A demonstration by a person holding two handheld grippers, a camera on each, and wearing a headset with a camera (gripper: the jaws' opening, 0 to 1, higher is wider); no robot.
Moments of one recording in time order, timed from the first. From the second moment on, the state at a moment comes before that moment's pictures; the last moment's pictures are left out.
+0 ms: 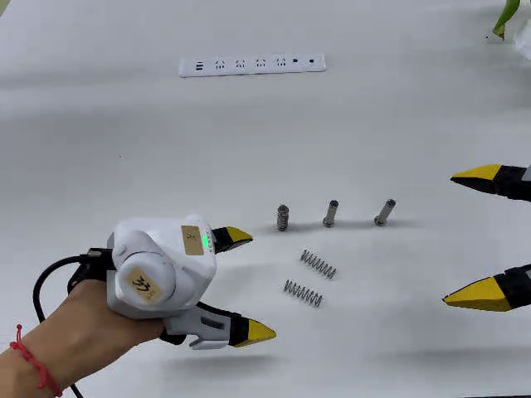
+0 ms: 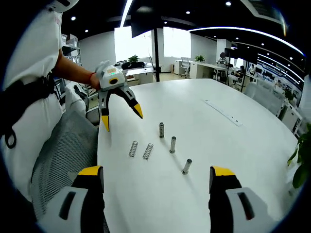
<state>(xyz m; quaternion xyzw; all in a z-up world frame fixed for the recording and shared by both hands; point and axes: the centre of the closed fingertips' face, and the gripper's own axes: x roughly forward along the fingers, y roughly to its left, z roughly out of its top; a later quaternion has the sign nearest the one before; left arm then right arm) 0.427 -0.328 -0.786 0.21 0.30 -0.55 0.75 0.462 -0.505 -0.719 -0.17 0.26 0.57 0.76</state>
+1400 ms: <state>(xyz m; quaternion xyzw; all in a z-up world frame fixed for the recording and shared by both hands) 0.435 -0.360 -0.850 0.40 0.32 -0.63 0.58 0.450 -0.567 -0.747 -0.12 0.27 0.50 0.81</state>
